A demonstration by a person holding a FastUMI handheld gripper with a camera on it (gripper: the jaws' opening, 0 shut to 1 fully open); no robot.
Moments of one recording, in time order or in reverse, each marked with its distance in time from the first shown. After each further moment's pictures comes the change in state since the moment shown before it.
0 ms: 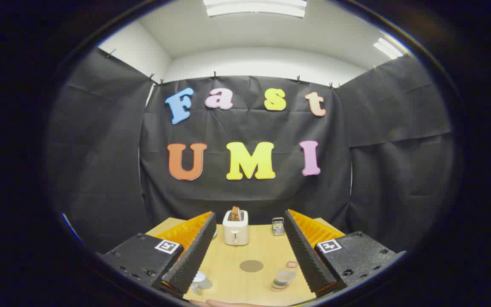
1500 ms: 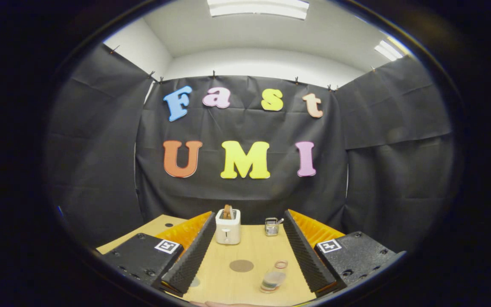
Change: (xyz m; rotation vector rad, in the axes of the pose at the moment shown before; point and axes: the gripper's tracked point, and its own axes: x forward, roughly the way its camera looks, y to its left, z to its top) arm 0.004 -0.033 -0.025 -0.018 -0.018 -0.019
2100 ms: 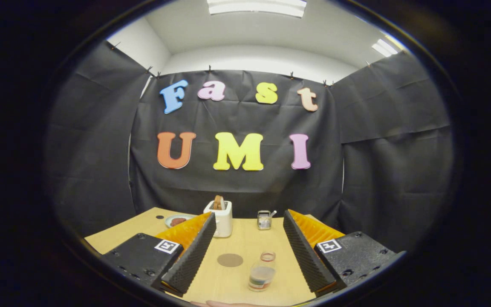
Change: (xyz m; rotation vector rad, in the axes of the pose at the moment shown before) arm 0.013 -0.031 -0.062 -0.015 0.008 -0.004
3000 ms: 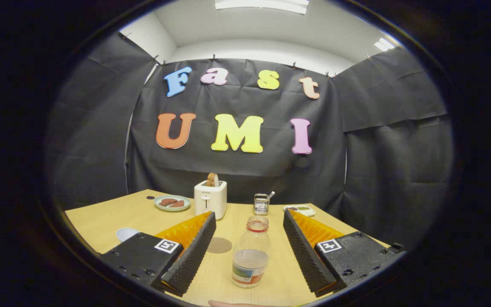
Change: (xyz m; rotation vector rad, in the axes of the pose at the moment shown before) arm 0.028 -0.029 -0.119 -0.023 0.004 0.017
